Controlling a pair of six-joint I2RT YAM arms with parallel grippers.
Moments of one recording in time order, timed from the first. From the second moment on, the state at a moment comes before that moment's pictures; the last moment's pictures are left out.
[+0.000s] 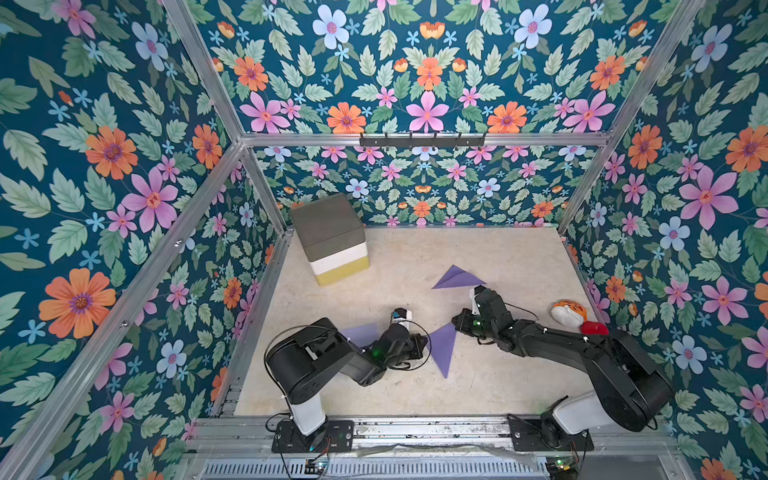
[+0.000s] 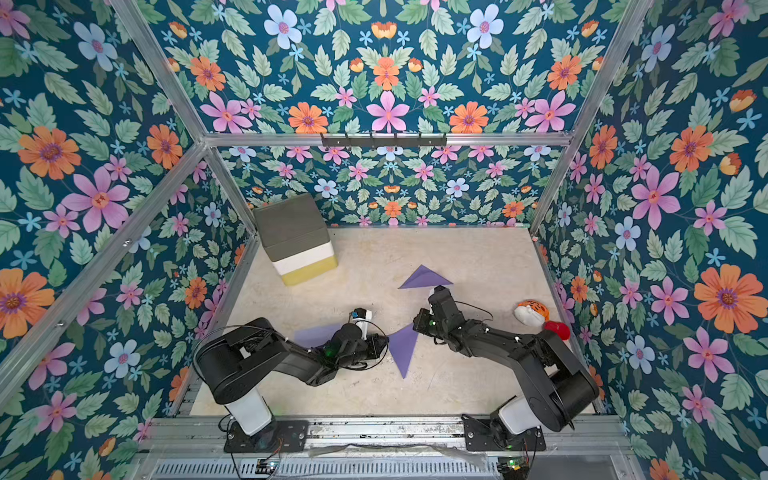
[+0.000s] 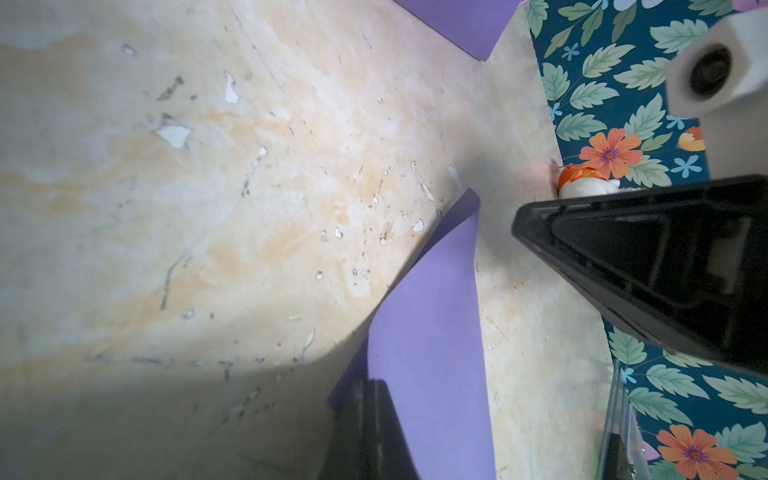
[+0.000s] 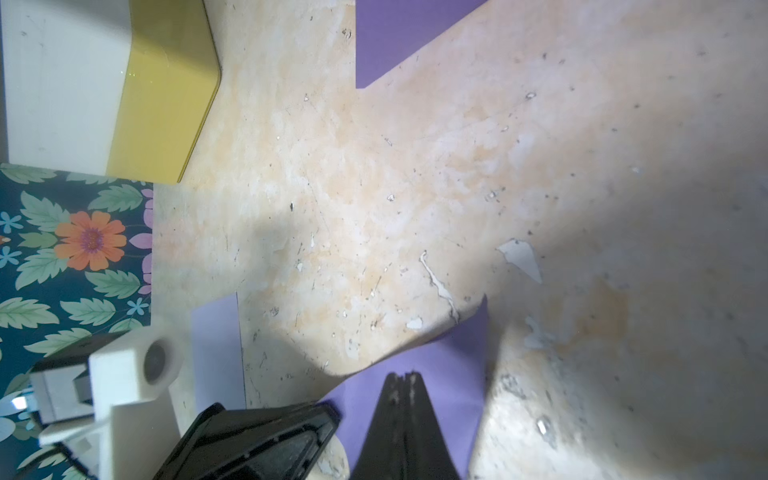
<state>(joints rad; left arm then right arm) -0.89 1.76 0.41 0.74 0.05 -0.89 0.60 1.51 0.60 0.14 -0.19 0.84</state>
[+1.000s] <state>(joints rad) -0.89 1.76 0.41 0.75 0.05 -0.89 0.45 1.46 0.51 0.15 -0.19 0.79</state>
